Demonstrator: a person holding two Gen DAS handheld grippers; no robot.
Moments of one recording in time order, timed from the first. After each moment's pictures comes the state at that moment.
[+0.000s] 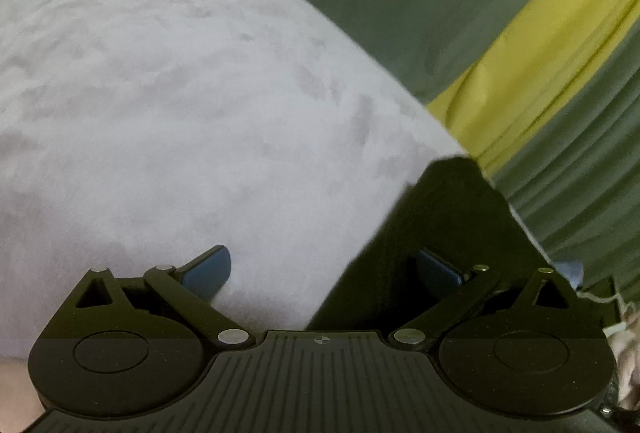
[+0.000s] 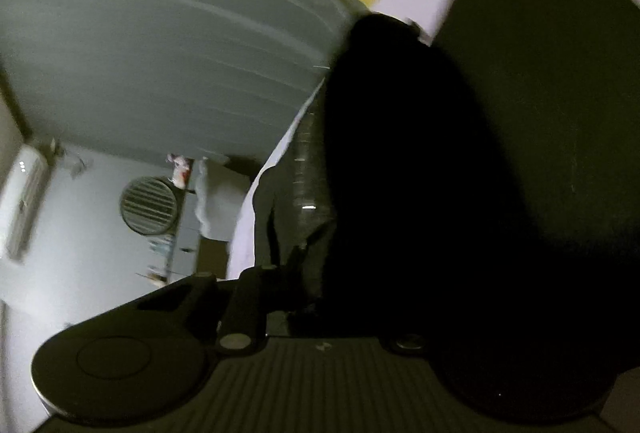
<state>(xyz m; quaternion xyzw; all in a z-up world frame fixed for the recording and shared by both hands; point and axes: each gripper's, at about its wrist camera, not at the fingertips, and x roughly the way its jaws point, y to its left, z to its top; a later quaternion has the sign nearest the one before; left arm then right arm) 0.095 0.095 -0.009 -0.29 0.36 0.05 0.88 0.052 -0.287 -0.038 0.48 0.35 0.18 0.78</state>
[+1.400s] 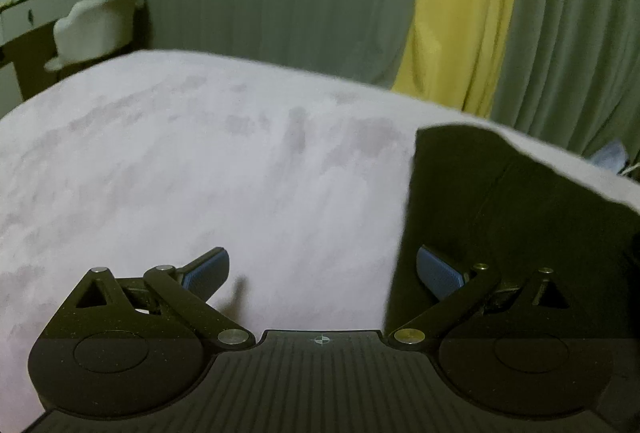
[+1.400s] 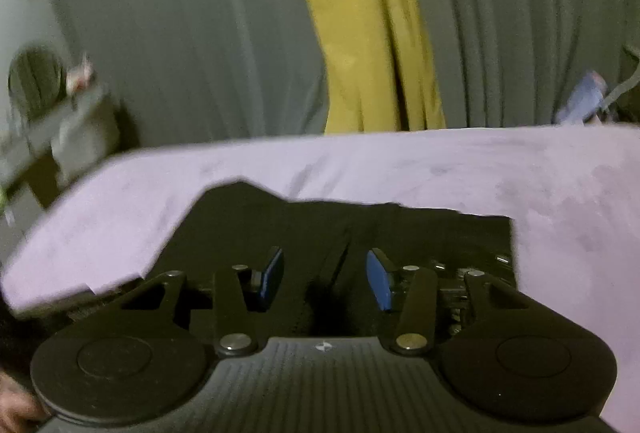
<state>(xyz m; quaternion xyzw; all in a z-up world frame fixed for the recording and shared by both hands) 0.091 0.017 0.010 -0.04 0.35 0.03 0.94 0.053 -0.248 0.041 0.07 0.32 0.04 0.94</state>
